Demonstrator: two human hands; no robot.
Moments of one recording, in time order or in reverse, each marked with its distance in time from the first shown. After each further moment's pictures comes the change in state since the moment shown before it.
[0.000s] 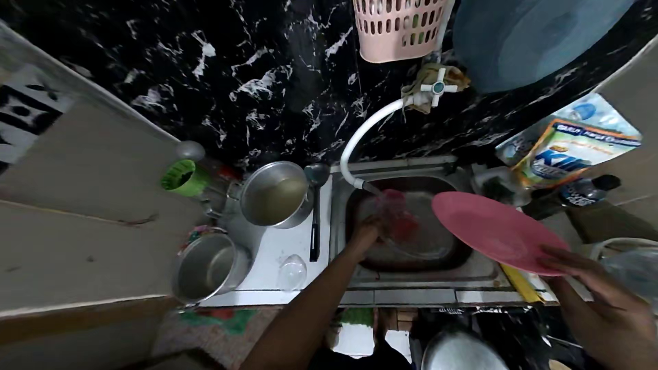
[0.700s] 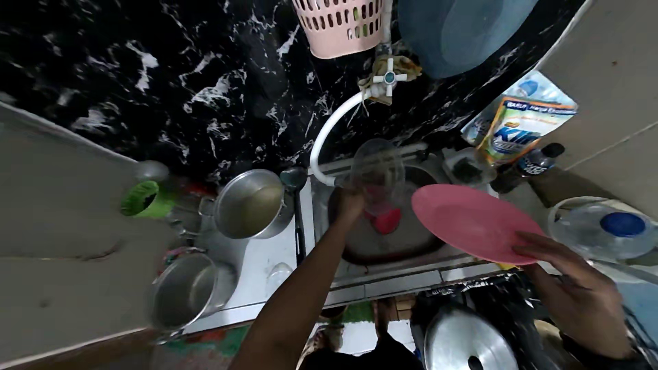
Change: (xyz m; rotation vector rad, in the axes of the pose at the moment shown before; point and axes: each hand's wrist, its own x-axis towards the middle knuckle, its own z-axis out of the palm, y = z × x) left_hand 0.040 0.040 0.012 0.298 0.193 0.472; right_hand -0.028 -0.017 -0.009 -0.022 0.045 0.045
